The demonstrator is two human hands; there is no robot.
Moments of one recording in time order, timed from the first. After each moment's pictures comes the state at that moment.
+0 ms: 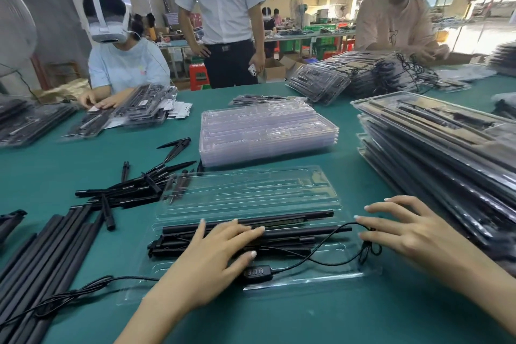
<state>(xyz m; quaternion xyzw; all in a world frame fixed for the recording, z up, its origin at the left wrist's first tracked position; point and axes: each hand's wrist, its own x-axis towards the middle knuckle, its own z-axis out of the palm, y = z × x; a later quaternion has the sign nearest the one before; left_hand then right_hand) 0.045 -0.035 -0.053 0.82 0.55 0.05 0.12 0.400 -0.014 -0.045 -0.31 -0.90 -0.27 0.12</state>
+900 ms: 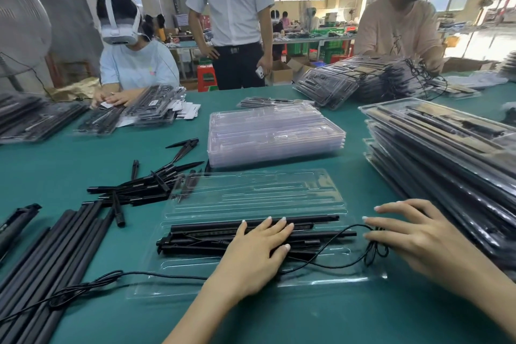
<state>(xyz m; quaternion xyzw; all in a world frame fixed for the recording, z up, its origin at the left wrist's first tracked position) 0.096 -0.017 -0.072 0.81 0.56 0.08 0.16 0.400 -0.014 -0.048 -0.35 -0.88 -0.26 0.17</state>
